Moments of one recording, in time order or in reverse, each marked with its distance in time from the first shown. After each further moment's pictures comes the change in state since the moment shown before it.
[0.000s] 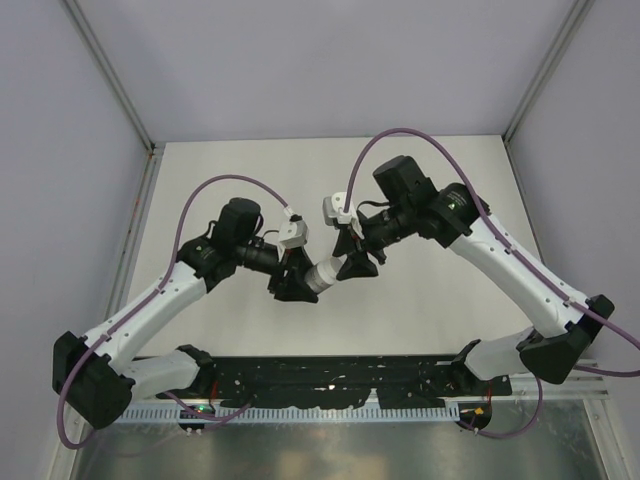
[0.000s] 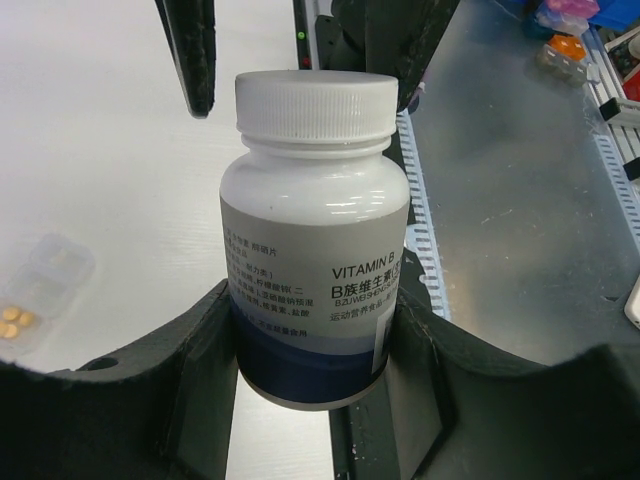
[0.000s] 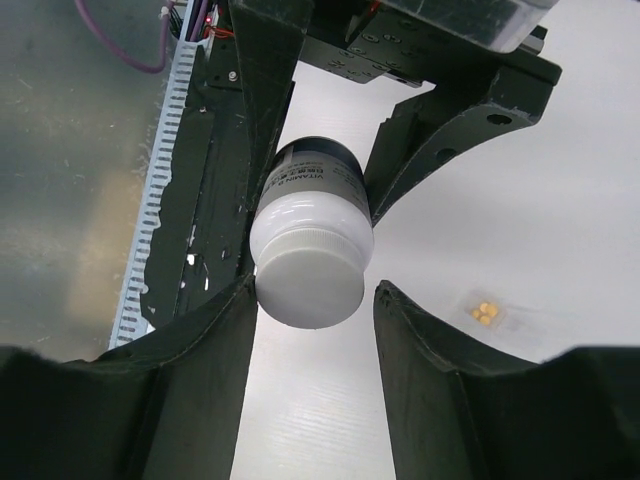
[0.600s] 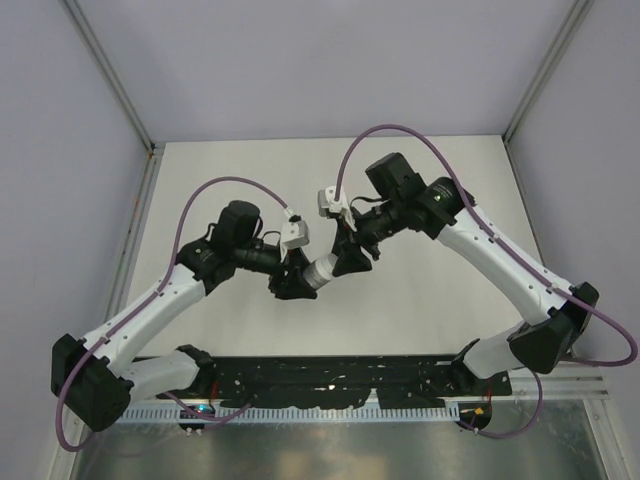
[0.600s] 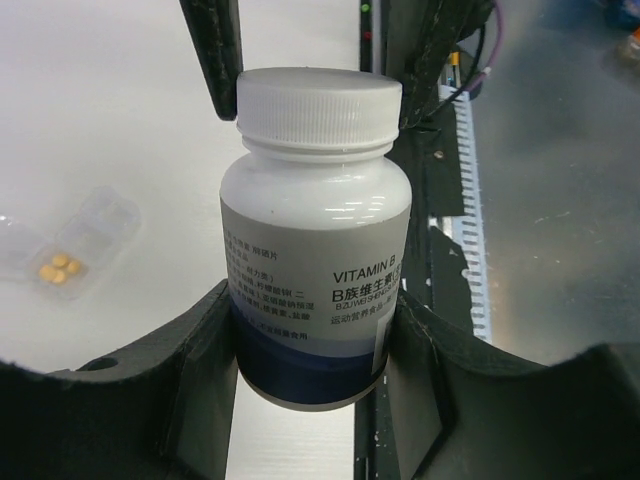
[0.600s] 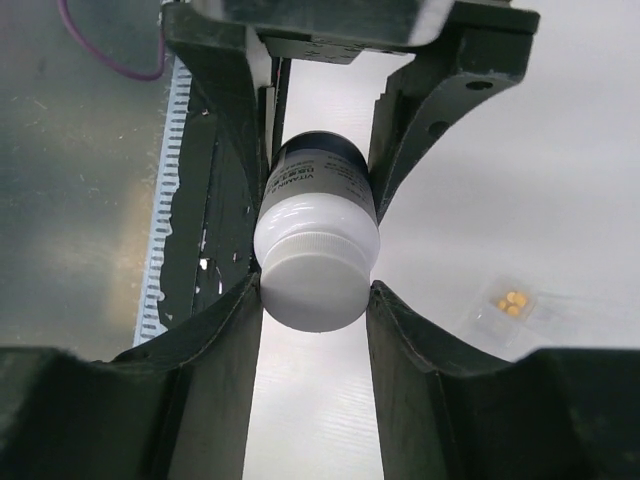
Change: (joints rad) left arm 0.004 -0.005 -0.010 -0.006 -0.097 -0.002; right arm -0.014 0.063 0.001 0.002 -0.021 0.053
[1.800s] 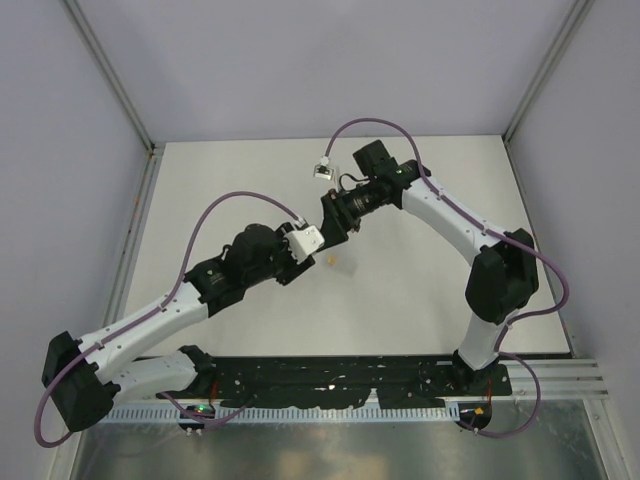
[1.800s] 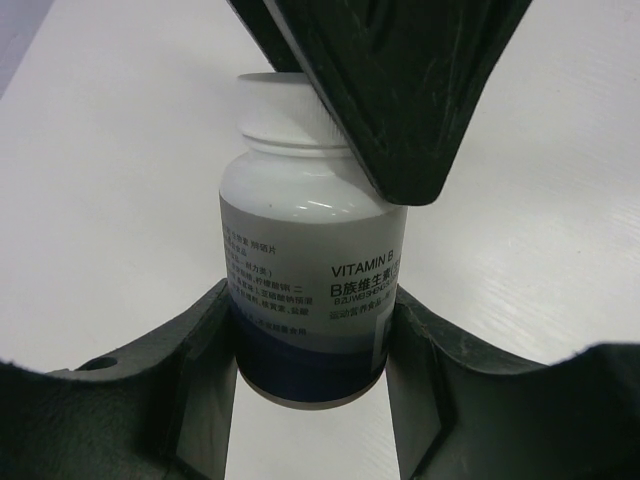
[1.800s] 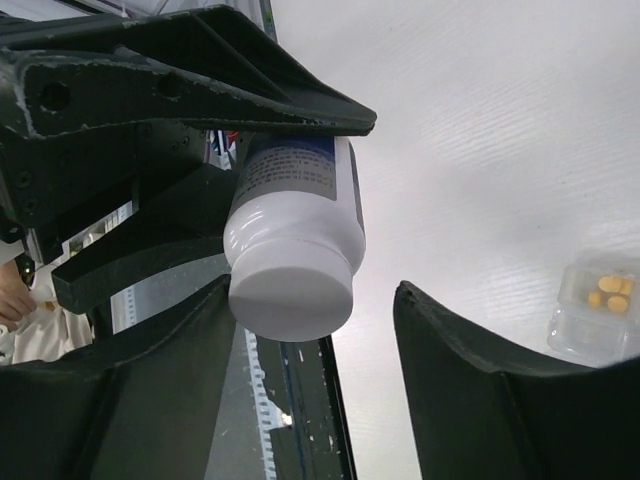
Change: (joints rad) left arm -0.220 -0.072 -0.117 0.152 -0.998 0.088; right arm -0.166 0.349 0.032 0.207 -0.183 0.499
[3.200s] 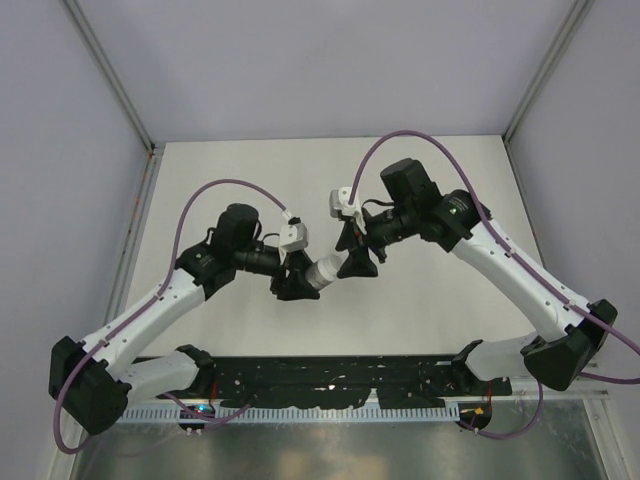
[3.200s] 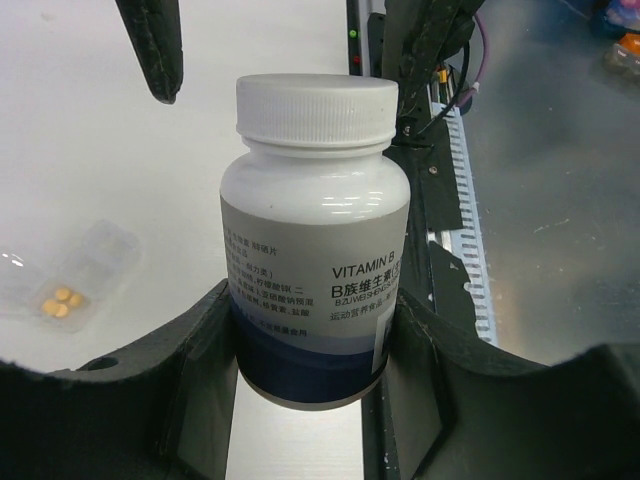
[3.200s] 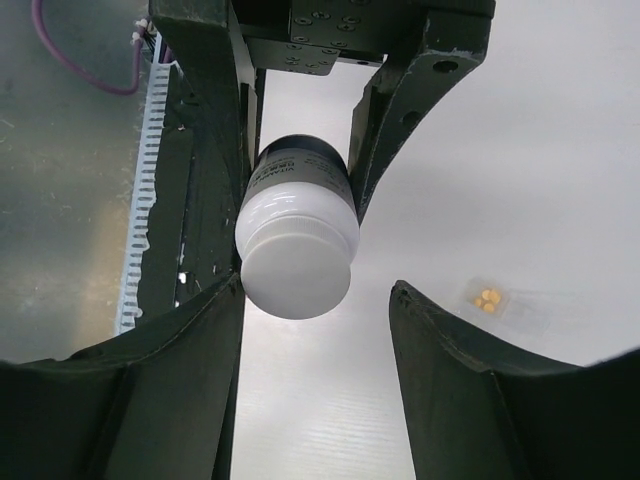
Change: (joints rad) left arm 0.207 0.036 0.062 -0.043 0.978 -0.112; right arm 0.135 -0.449 -0.150 -0.076 0.202 -0.444
